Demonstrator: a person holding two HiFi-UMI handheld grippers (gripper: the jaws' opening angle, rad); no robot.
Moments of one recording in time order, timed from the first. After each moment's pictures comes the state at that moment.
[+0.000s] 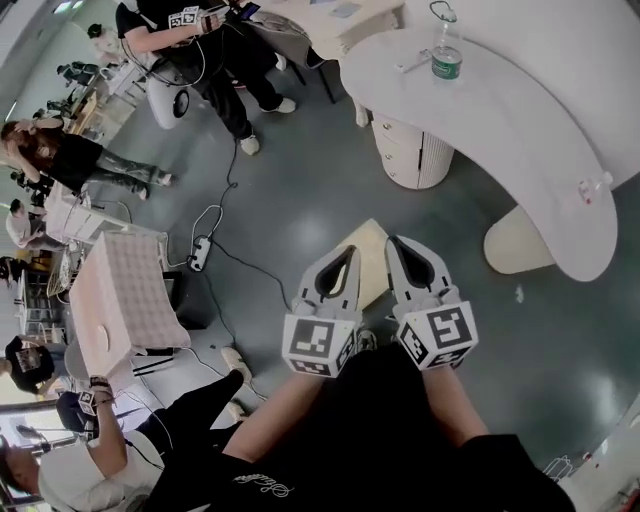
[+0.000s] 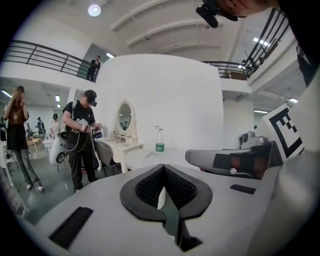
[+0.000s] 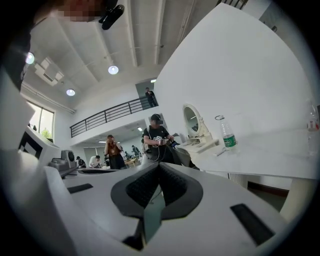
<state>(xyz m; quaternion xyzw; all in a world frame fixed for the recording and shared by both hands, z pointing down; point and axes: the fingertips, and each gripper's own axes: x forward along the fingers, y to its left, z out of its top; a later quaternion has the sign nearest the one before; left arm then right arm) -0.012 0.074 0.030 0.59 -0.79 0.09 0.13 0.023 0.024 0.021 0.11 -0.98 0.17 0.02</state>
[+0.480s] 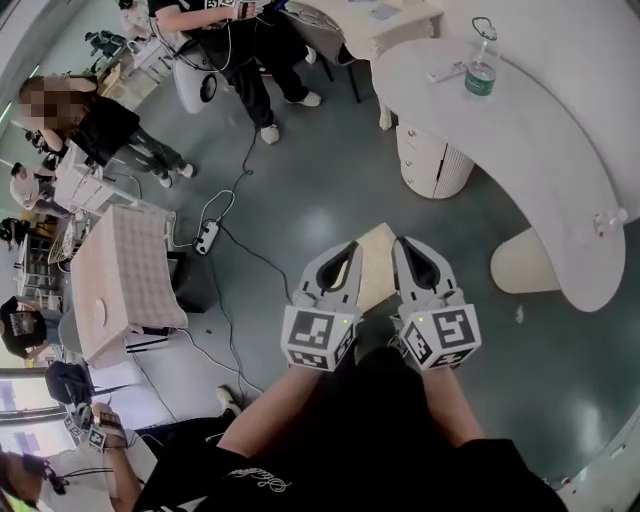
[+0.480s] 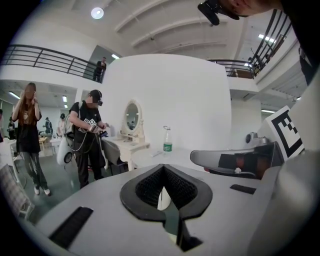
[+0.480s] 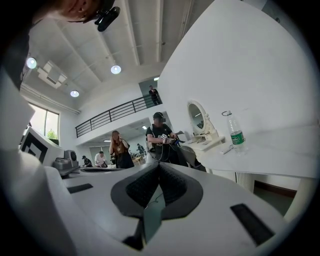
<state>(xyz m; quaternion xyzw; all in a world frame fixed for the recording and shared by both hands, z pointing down) -0.050 0.078 0.033 0.56 -0.81 0.09 0.13 -0.009 0.022 0.025 0.08 -0.98 0.17 0.03</state>
